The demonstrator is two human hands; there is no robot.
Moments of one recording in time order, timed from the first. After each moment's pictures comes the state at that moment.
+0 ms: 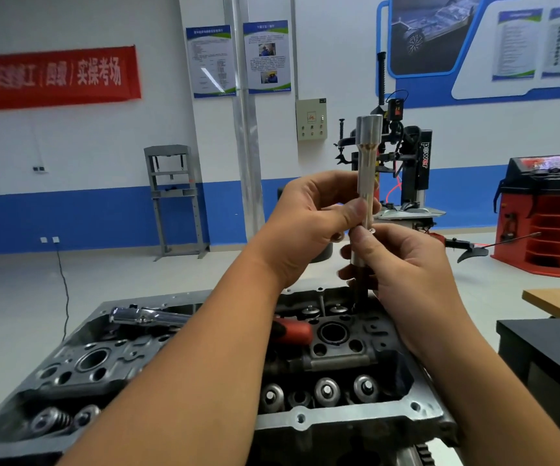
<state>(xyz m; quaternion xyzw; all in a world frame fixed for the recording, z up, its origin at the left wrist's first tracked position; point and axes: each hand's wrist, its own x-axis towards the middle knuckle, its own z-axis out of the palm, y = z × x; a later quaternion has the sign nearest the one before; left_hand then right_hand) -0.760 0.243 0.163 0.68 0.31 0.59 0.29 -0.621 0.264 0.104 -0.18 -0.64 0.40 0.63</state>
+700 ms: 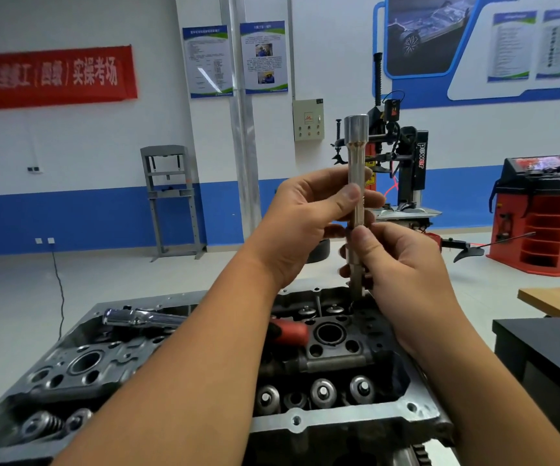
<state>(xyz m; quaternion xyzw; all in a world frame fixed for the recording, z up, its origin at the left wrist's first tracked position) -0.760 0.244 0.163 0.67 0.31 0.60 0.31 -0.621 0.267 0.103 -0.22 -0.66 0.36 0.63</state>
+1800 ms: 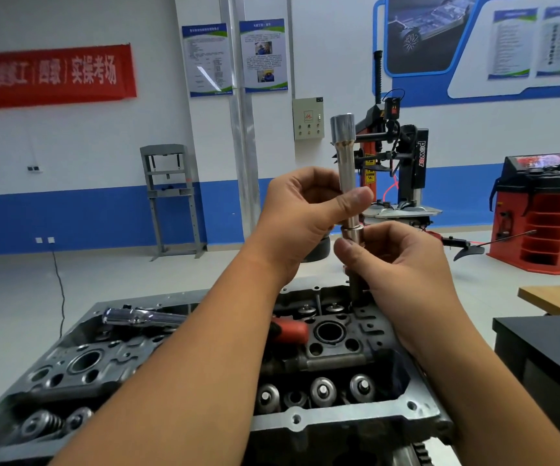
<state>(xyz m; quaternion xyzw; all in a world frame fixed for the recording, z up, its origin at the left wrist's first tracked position) -0.758 0.247 0.163 0.64 0.33 0.65 0.26 -0.620 0.270 0.100 -0.24 -0.65 0.35 0.63</state>
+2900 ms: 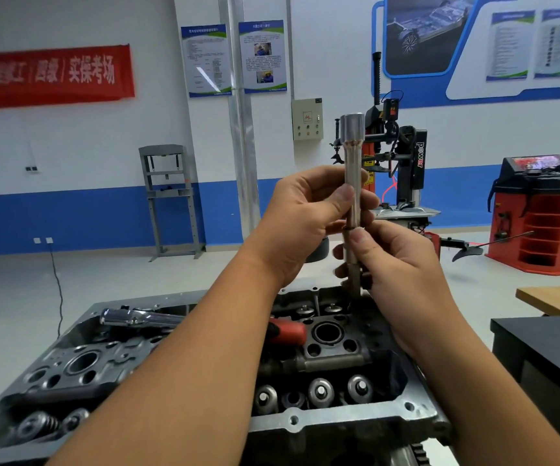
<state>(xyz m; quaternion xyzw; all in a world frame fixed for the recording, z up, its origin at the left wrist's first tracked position) -0.758 0.245 0.164 0.67 0.30 0.61 0.29 -0.622 0.269 0.103 -0.19 -0.65 0.40 0.62</state>
